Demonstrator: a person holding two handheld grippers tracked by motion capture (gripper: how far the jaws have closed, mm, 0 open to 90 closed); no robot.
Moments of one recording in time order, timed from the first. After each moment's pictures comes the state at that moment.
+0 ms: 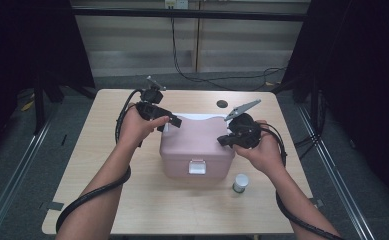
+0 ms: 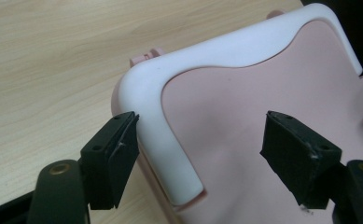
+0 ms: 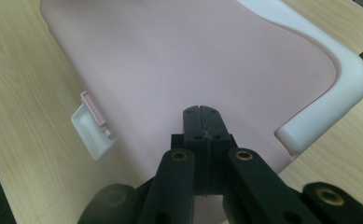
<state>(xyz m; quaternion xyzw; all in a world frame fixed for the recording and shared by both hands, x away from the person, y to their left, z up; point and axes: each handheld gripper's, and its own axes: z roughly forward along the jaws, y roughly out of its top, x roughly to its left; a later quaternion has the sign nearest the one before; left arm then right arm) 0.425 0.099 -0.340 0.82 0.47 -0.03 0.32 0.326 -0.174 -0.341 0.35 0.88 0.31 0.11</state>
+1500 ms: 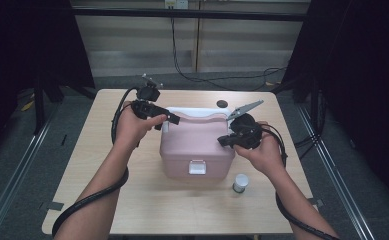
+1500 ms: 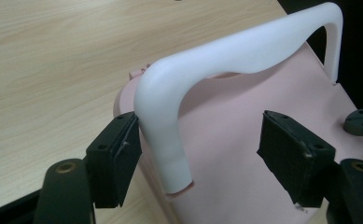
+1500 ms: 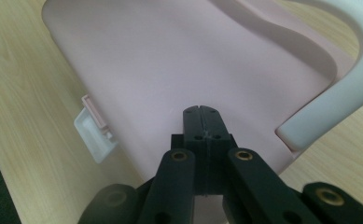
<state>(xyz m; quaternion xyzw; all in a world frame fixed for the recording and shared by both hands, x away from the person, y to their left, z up) 0.412 0.105 -0.320 0.82 0.46 -0.01 0.34 0.326 -0.178 -0.343 0.36 0.87 0.32 0.10</state>
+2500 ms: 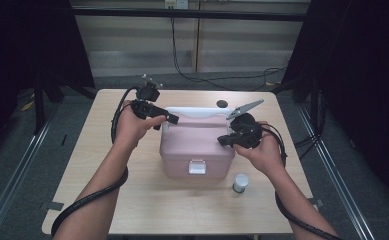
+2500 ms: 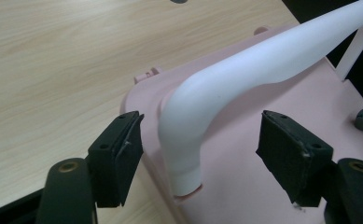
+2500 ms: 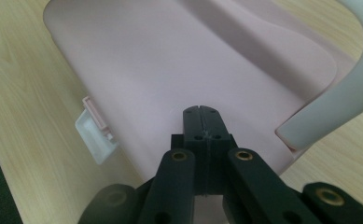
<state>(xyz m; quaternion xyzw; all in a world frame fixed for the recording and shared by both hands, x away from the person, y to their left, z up) 0.414 0.104 -0.325 0.82 0.45 0.01 0.35 0.328 -0.178 -0.344 0.36 0.87 0.33 0.10</state>
